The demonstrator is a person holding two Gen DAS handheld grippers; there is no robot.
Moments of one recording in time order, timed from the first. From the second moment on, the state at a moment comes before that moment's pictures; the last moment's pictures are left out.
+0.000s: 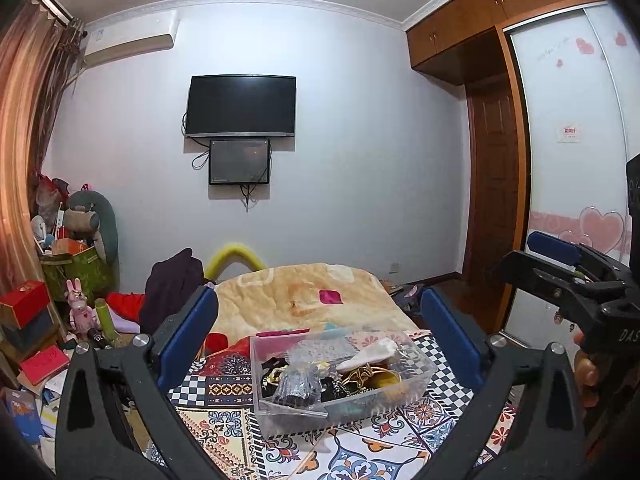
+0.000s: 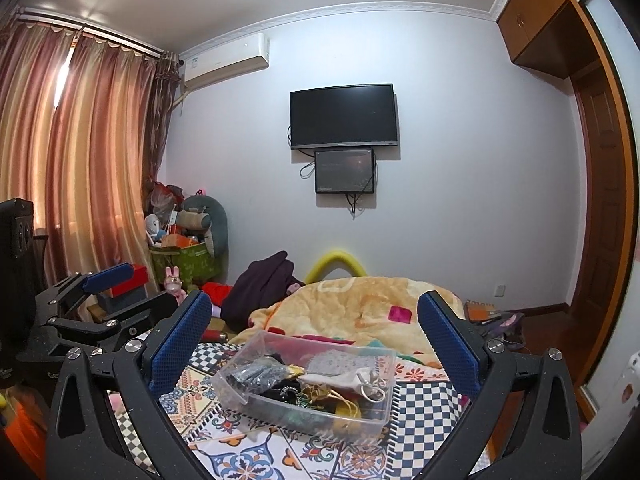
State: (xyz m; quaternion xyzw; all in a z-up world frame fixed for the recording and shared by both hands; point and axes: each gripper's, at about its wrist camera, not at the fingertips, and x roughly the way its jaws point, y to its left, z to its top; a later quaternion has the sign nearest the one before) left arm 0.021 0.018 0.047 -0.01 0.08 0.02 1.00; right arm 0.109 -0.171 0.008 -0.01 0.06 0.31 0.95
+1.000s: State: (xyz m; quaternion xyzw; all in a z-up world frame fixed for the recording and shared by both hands) left arm 0.021 0.019 0.047 -0.01 0.08 0.02 1.00; right arm 0.108 -0.171 0.008 -0.02 0.06 0.31 0.95
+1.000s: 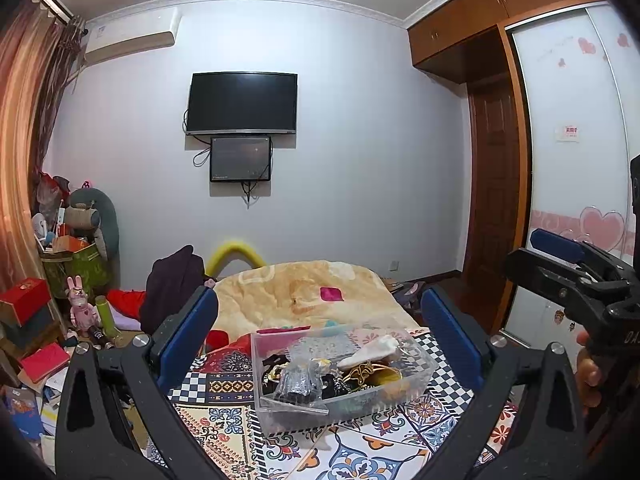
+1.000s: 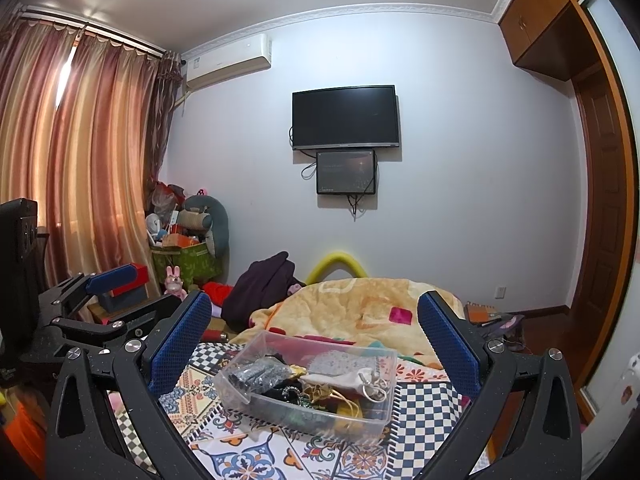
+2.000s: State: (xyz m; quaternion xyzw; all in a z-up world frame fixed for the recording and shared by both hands) left arm 0.021 0.026 0.048 -0.01 0.09 0.01 1.00; right arm 0.109 -0.171 0.009 -0.02 0.07 0.31 0.95
